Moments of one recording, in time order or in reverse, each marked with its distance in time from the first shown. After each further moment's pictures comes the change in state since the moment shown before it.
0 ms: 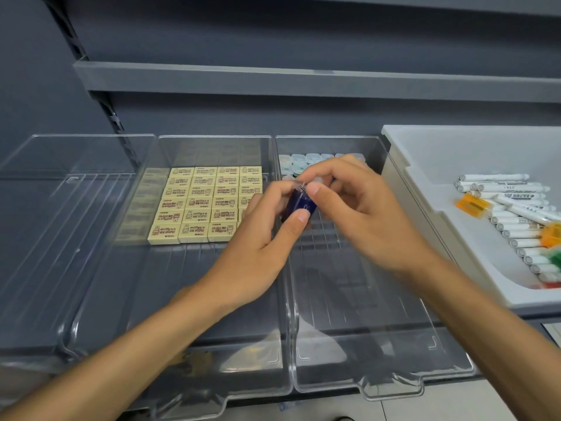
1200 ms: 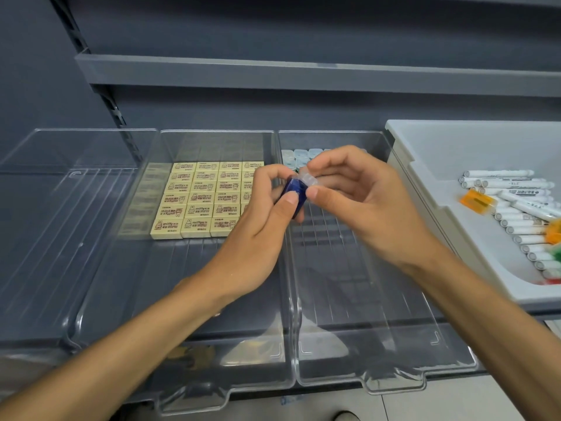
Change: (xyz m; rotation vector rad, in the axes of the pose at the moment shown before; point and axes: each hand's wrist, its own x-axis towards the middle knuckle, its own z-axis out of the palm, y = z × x) left_hand -0.002 0.007 -0.002 -0.082 0.043 0.005; right_hand -0.002 -0.009 0.001 0.391 0.009 0.086
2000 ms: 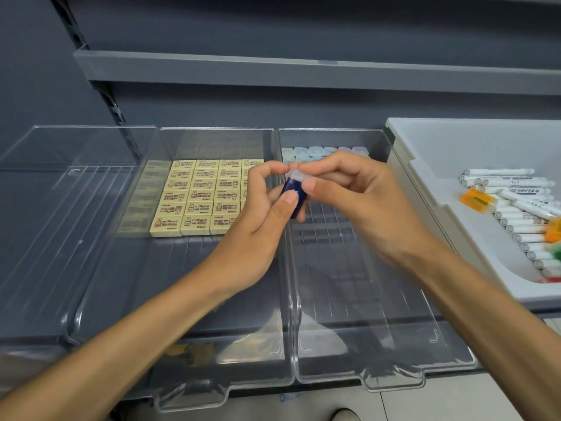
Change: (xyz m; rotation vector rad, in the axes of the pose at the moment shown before) left_hand 0.005 -0.012 0.000 -0.105 -0.040 0.047; right_hand 0.003 -0.001 0.004 0.105 -0.030 0.059
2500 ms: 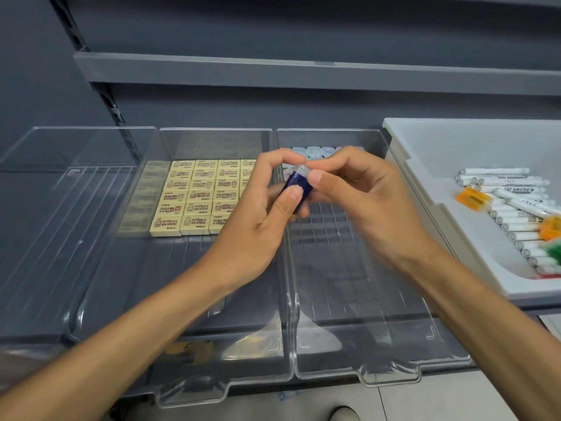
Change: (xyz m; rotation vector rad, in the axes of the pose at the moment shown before) left_hand 0.003 0.013 -0.001 0.000 0.004 0.102; right_hand -0.004 -0.003 0.003 0.015 0.083 -0.095
